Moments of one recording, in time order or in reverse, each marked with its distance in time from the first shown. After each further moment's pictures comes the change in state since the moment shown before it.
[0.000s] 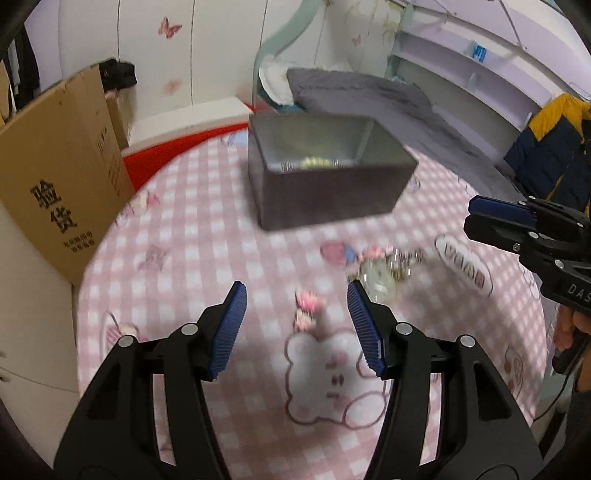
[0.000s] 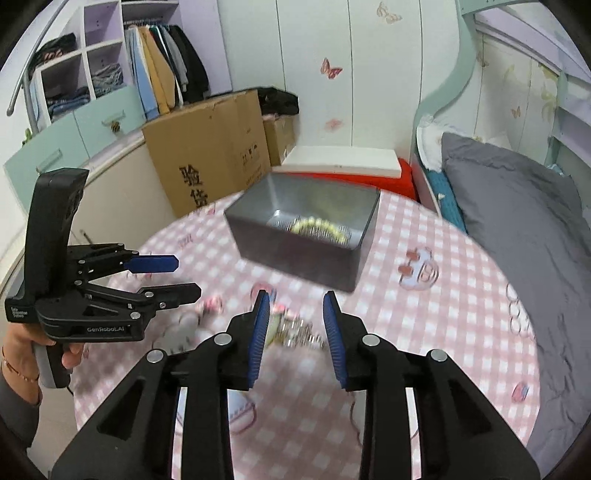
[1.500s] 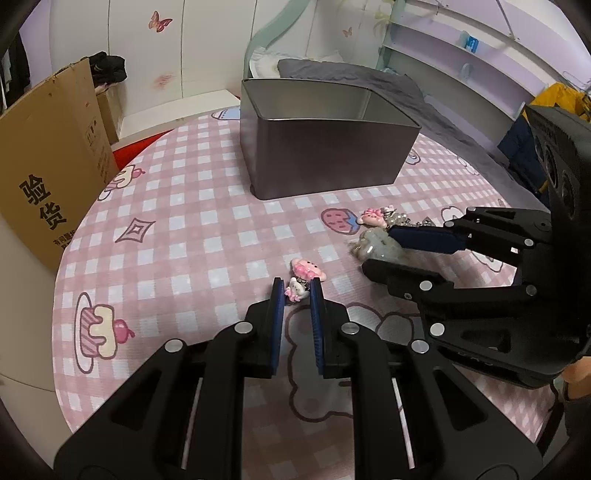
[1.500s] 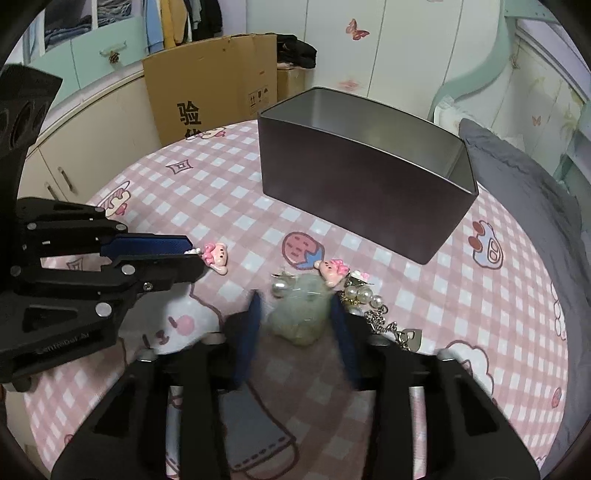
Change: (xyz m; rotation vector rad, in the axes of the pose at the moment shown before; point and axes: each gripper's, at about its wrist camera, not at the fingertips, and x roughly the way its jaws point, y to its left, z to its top) left arm 0.015 0.004 -0.019 0.025 0.006 -0.032; right arm 0.084 0.055 -0.020 -0.130 0.154 -0.074
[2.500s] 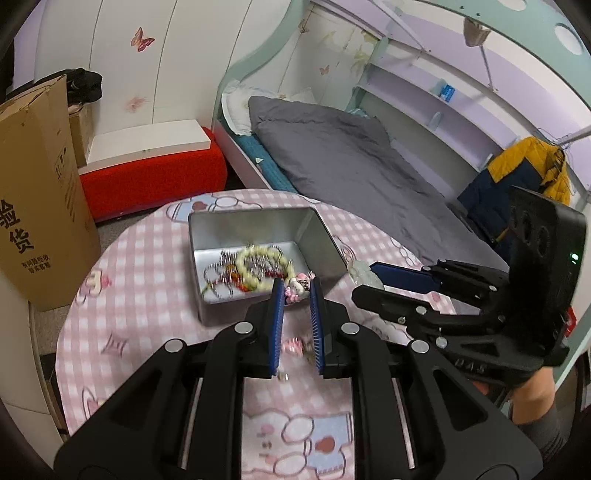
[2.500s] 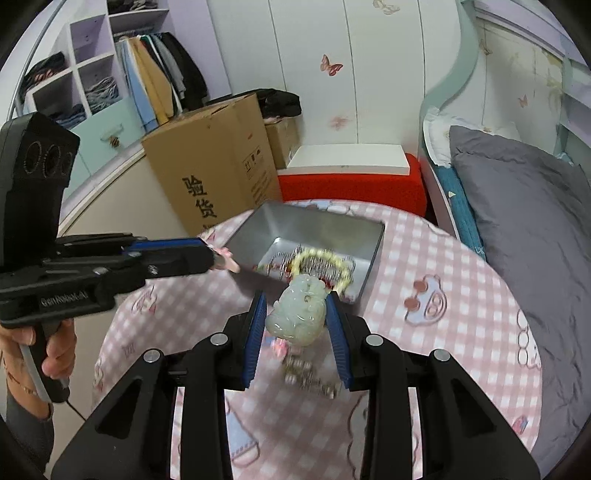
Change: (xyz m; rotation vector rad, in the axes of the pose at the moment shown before) left arm -0.033 -0.018 0.108 -0.072 -0.095 -0.166; right arm -0.072 -0.078 0.049 0.175 -0.151 0.131
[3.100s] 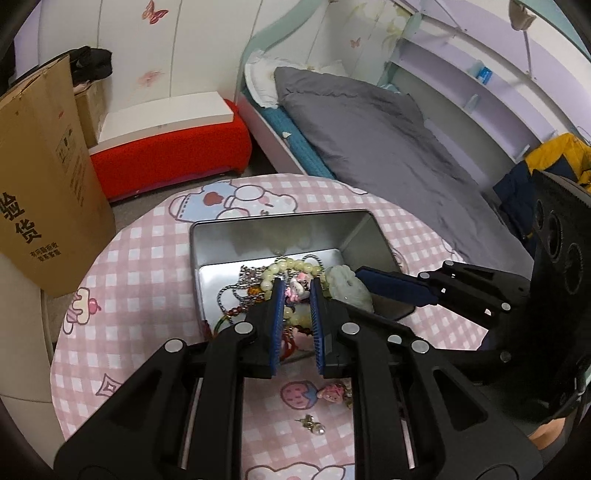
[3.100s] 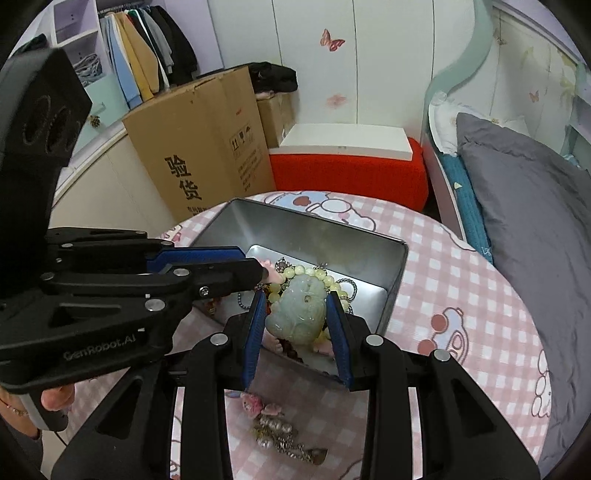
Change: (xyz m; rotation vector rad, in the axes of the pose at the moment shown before) left arm 0.068 0.021 0.024 -0.038 0.111 0.101; right arm 0.073 -0.010 0.024 -0.026 0.104 -0.029
